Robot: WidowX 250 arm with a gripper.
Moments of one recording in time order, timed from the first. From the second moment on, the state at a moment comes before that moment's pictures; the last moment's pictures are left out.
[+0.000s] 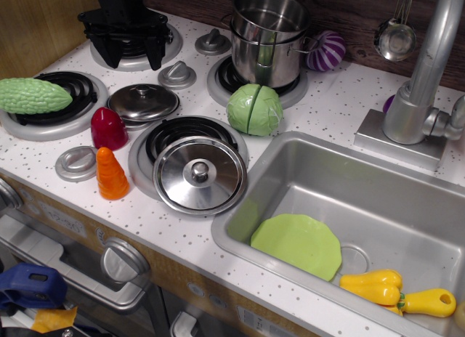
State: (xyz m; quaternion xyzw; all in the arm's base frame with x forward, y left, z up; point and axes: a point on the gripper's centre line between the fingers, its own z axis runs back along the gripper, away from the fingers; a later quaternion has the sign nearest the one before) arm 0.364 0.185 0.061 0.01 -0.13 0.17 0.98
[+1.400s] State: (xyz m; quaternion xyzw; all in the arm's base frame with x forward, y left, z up) arm 0.360 0.189 0.022 -0.02 -0.11 0.20 0.97
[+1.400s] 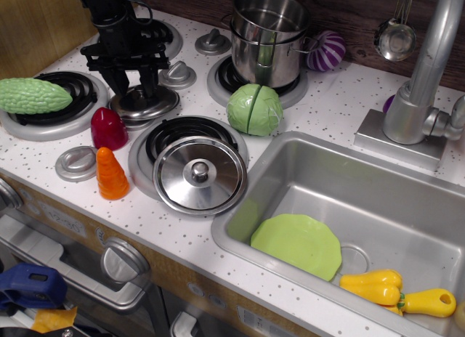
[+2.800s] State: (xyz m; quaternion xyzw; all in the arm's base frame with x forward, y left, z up) arm 0.403 0.243 0.075 0.15 -0.21 0.15 0.95
